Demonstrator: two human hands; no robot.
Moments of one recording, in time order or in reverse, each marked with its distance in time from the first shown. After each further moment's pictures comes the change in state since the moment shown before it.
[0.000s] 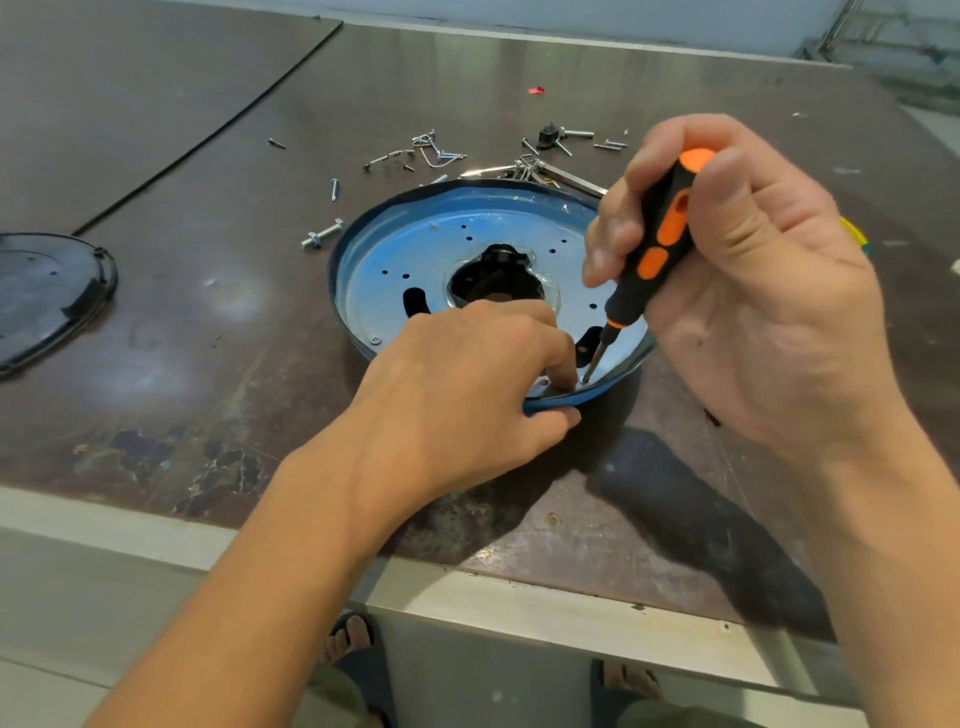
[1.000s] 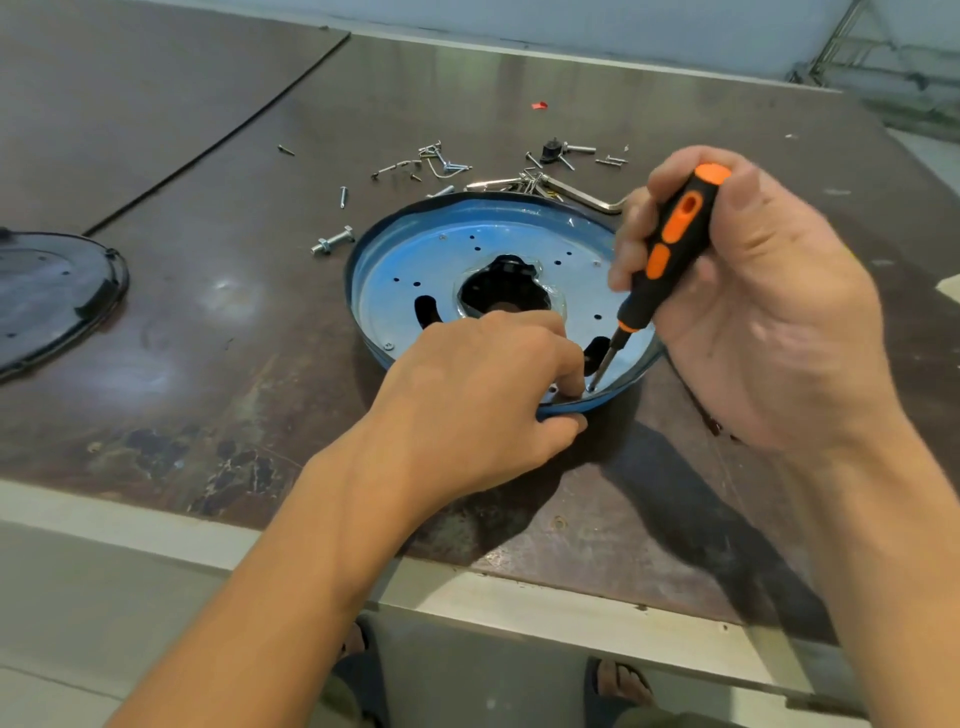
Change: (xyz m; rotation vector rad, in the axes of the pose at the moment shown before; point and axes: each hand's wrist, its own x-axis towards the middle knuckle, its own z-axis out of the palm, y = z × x) left_hand -0.002 0.000 0.000 -0.014 0.026 0.005; right_hand 0.000 -0.004 0.002 0.054 0.118 0.059
